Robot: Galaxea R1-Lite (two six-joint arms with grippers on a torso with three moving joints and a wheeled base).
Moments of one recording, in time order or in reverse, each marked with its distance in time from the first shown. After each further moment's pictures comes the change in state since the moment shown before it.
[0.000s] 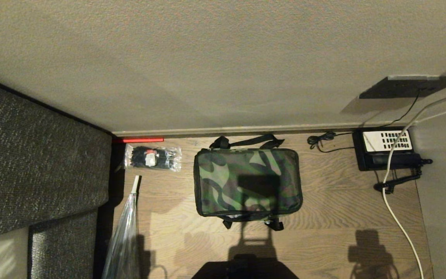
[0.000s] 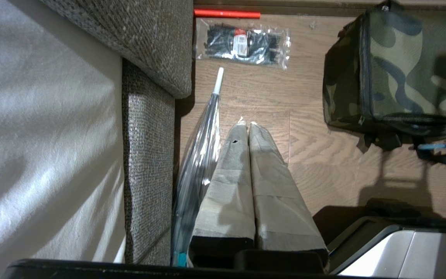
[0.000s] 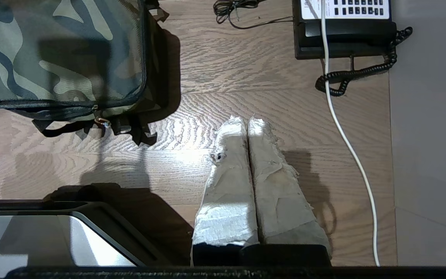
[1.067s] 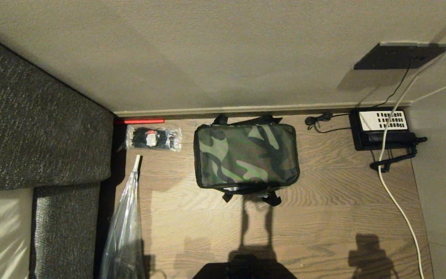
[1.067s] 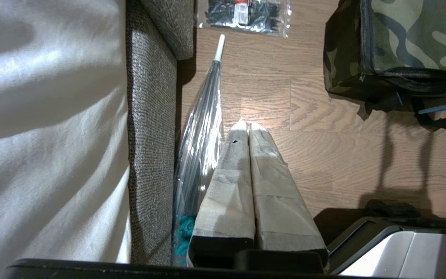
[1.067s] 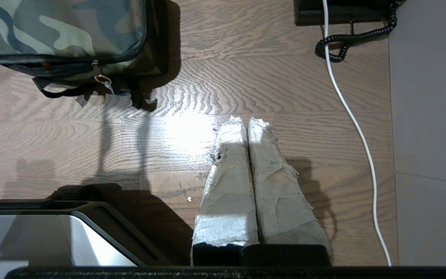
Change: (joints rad) left arm 0.000 0.000 0.000 -0.005 0.001 0.000; right arm 0.000 0.000 0.000 0.000 0.000 0.000
